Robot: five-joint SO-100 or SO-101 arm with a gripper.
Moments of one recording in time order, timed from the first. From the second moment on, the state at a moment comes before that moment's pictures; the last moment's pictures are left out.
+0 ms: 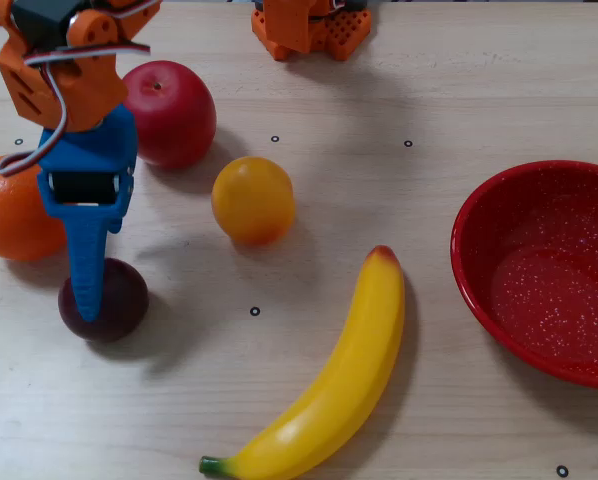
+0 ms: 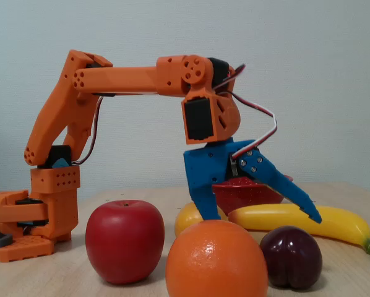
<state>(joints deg) 29.5 56.3 52.8 80.7 -25.8</state>
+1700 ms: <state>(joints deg) 27.4 52.3 52.8 71.8 -26.4</state>
